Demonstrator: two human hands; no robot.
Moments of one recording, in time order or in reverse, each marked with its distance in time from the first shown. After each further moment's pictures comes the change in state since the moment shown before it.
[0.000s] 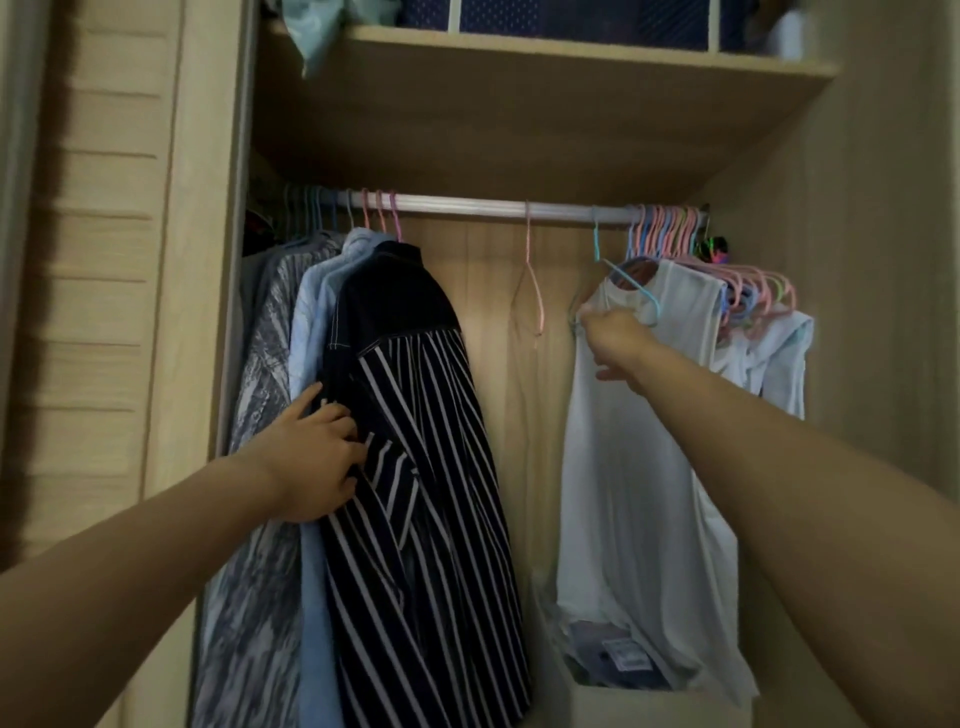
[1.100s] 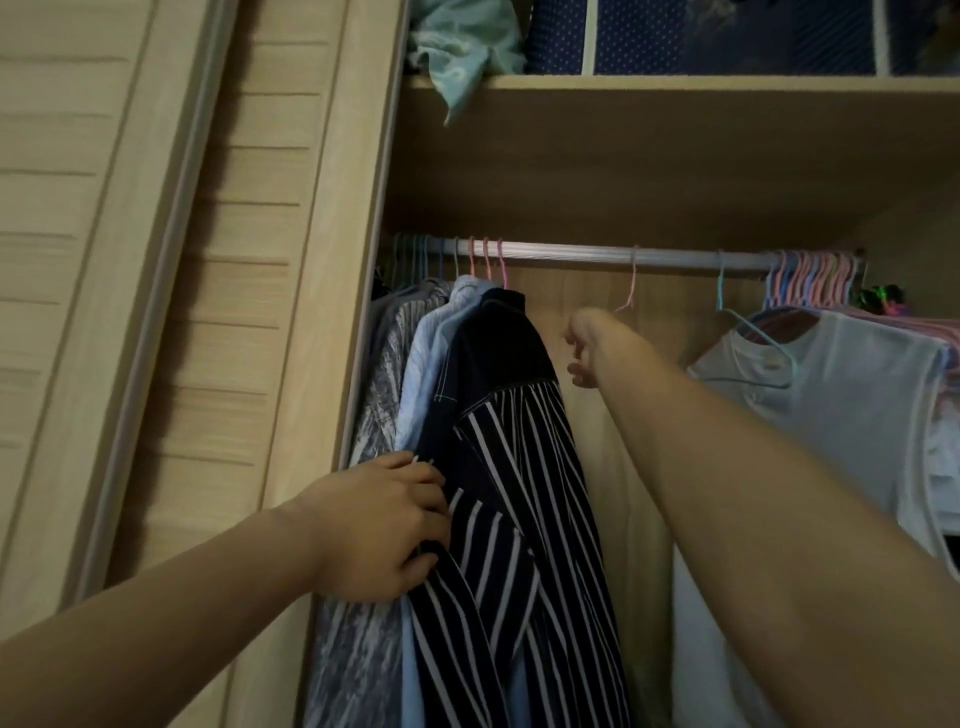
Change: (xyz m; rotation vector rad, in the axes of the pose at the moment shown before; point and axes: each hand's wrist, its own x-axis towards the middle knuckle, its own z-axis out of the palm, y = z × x) left_hand -0.021 -0.054 0.020 -0.109 0.195 0.270; right_hand 0.032 -0.121 0.147 0.351 -0.153 0.187
